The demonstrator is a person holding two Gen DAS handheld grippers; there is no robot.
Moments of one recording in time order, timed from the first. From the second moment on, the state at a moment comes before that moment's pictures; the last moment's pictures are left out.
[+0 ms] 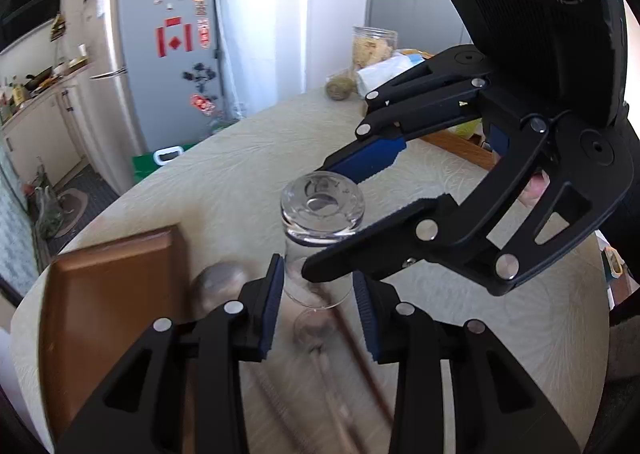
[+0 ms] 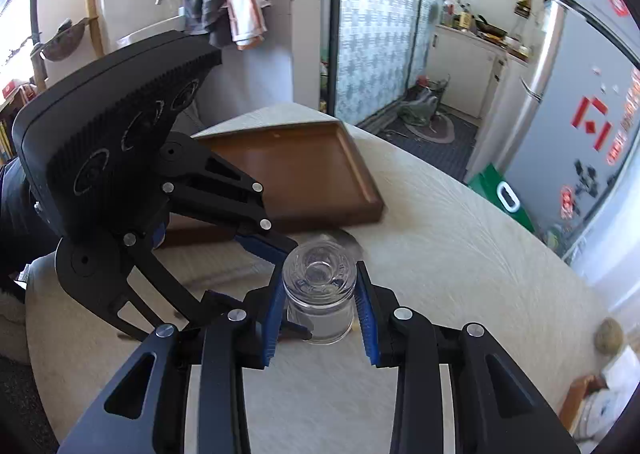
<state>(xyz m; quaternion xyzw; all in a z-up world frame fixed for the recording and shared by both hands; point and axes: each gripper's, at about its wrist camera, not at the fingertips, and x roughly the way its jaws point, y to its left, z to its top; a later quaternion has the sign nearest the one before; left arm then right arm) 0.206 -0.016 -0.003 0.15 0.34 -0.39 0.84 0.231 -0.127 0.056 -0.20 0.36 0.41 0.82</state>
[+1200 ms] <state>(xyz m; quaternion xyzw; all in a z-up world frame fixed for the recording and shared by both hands) 0.220 0.157 -0.028 0.10 0.37 -0.25 0.89 0.263 0.065 0.026 -0.25 0.31 0.49 0.77</state>
